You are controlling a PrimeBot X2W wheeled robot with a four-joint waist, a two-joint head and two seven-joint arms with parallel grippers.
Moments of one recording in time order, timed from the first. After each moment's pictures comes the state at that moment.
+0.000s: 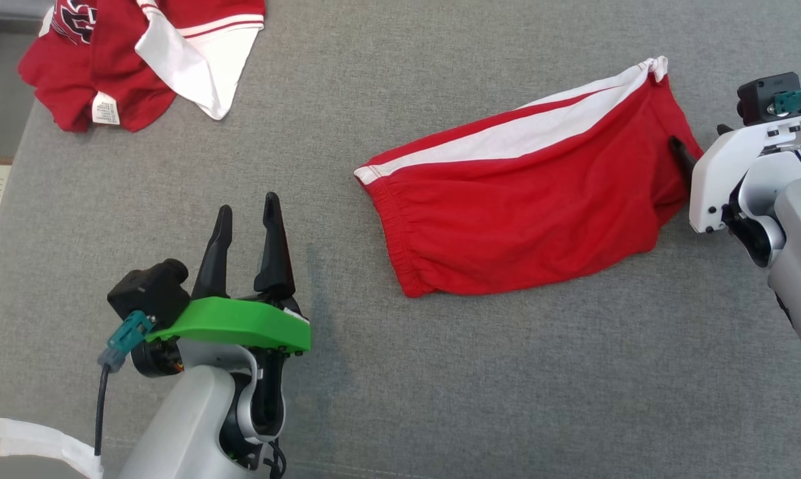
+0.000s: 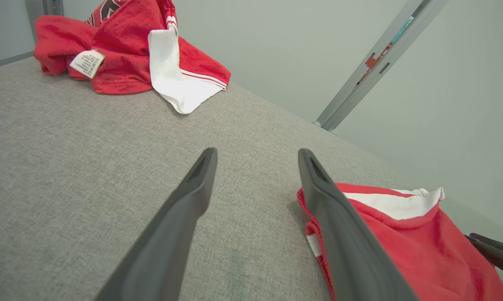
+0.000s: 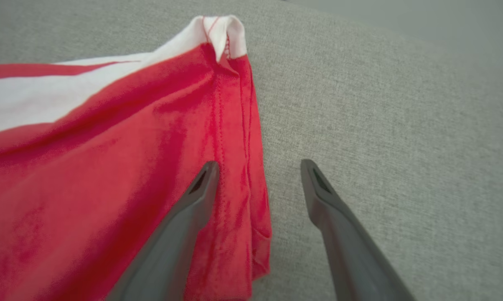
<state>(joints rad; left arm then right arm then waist) -0.34 0.17 -0.45 0.16 -0.83 0.23 -0.26 -0.91 -0.44 0.52 0.96 0.55 0.13 0.14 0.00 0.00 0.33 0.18</state>
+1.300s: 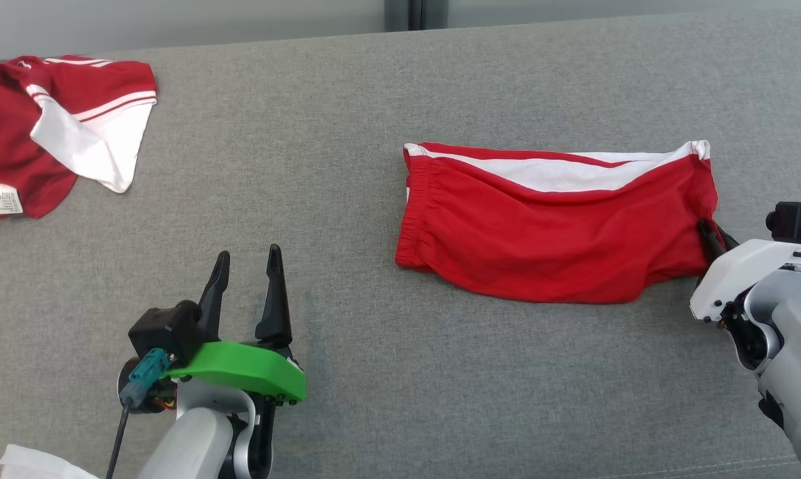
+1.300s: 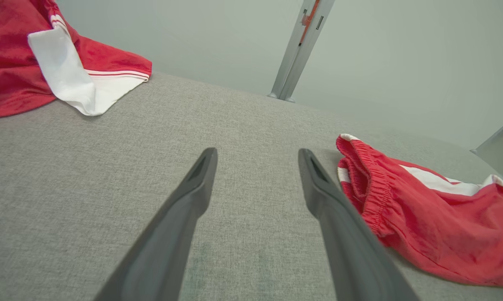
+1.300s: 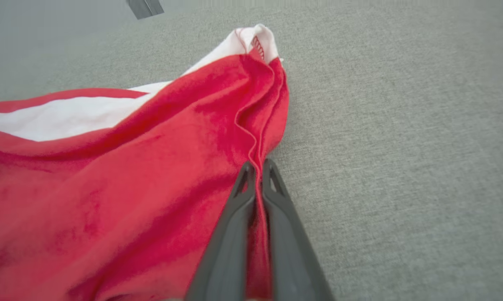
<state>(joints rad) -0.25 0.22 -0.46 0.17 -0.66 0.23 -0.24 -0.63 -0.42 0.43 0.96 0.80 0.13 -0.14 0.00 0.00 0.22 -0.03</state>
